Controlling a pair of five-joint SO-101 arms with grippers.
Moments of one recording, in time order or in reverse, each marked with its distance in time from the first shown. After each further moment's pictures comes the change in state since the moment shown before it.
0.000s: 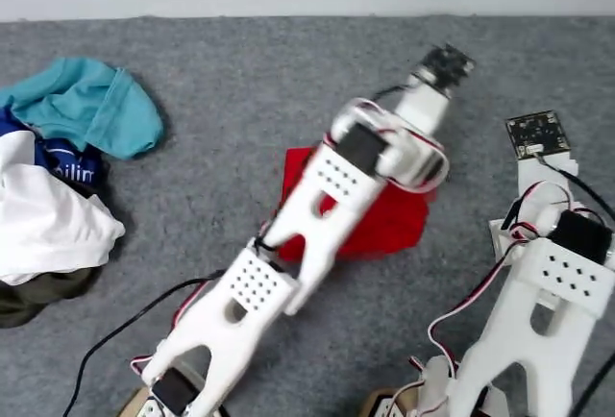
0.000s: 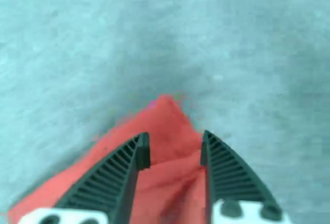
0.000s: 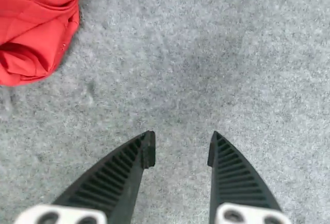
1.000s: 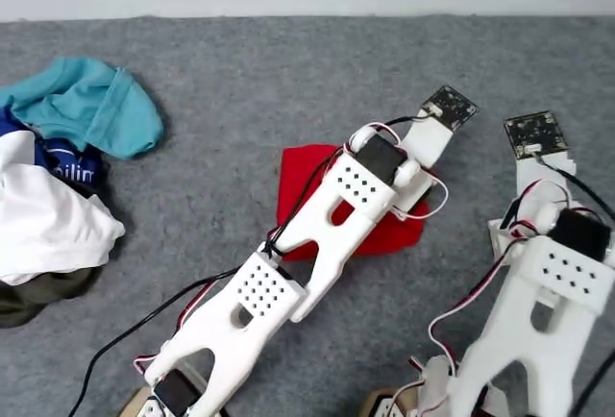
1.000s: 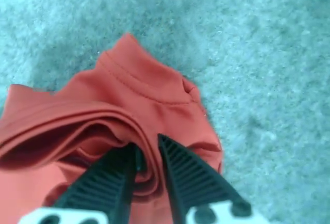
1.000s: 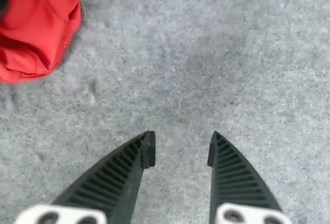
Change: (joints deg) left arm 5.5 0.5 8.5 7.8 0.0; right arm 0.0 0.4 0.0 0.0 0.0
